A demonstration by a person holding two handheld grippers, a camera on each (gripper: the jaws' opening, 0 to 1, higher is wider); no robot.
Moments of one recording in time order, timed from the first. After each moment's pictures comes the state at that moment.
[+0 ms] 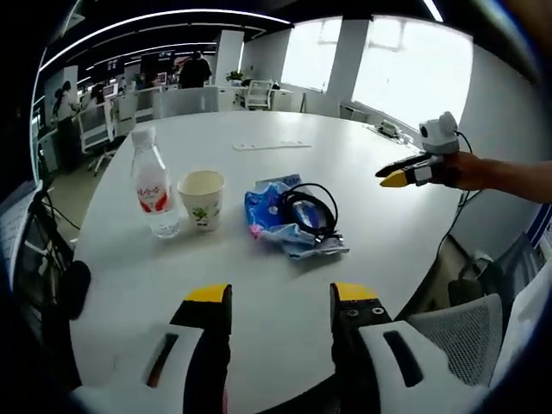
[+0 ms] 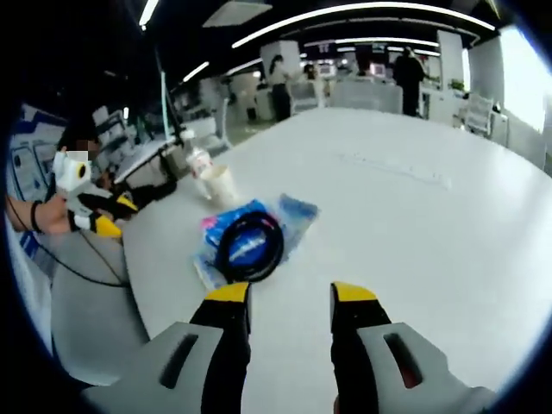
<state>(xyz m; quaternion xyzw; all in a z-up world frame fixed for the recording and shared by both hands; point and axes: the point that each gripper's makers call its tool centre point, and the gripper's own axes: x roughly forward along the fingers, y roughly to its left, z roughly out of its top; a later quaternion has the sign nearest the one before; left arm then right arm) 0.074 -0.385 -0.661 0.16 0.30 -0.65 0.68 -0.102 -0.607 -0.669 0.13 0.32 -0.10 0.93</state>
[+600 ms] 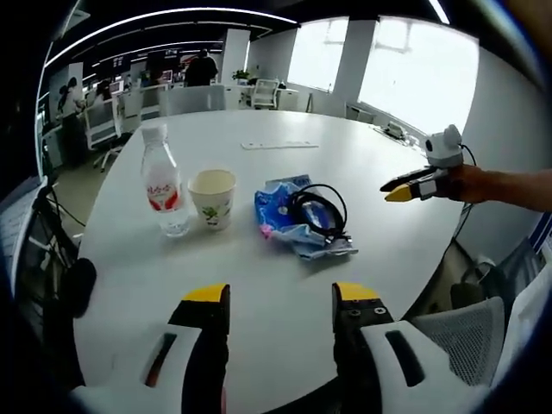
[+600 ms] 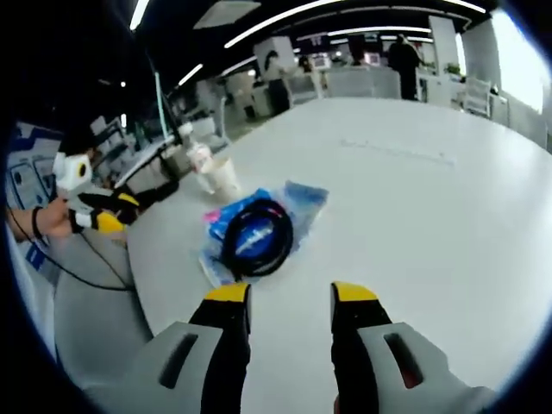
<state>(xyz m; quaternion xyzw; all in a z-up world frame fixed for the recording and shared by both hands) 0.087 -0.383 -0.661 0.16 0.31 -0.64 0.69 -0.080 -0.589 -0.689 0.17 0.32 -0.08 0.93</state>
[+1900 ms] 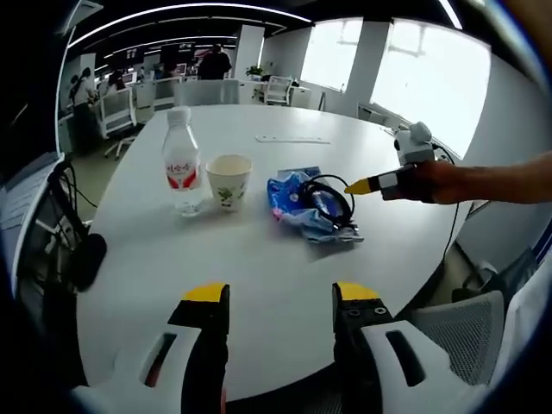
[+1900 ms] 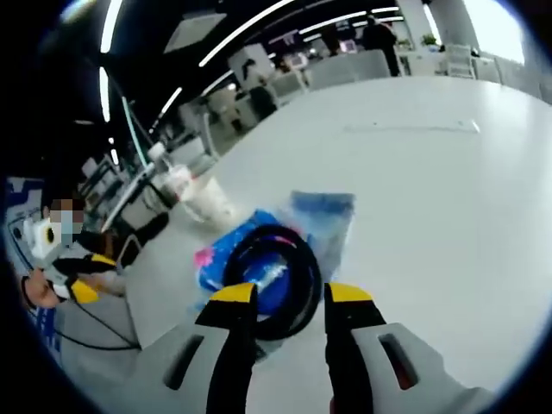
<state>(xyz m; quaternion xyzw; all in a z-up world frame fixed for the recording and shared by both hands) 0.089 -0.355 -0.668 0.15 0.32 -0.61 0.70 -0.001 -0.590 -0.720 0.26 0.29 -0.11 0.91</state>
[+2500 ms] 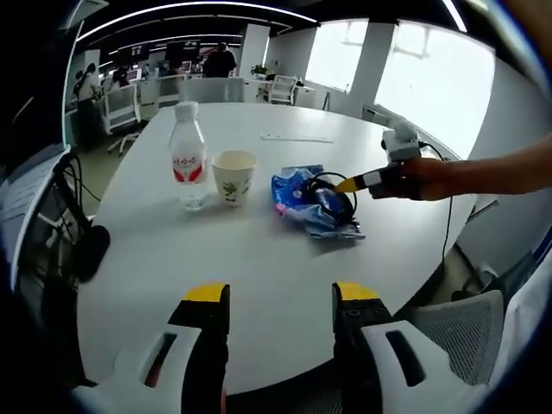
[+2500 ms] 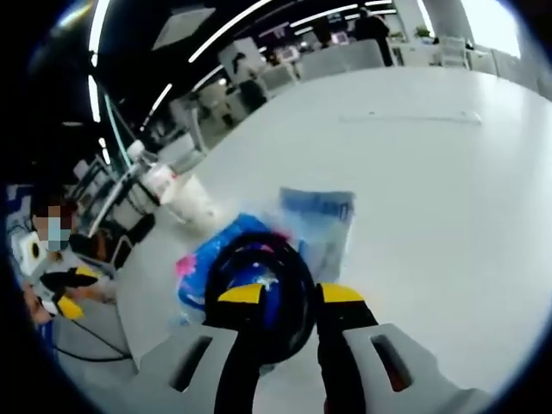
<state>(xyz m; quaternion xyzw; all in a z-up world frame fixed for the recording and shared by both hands) 0.090 -0.348 -0.670 0.15 0.33 -0.61 0.71 0.017 -0.598 -0.740 0.27 0.32 -0.13 0.90</state>
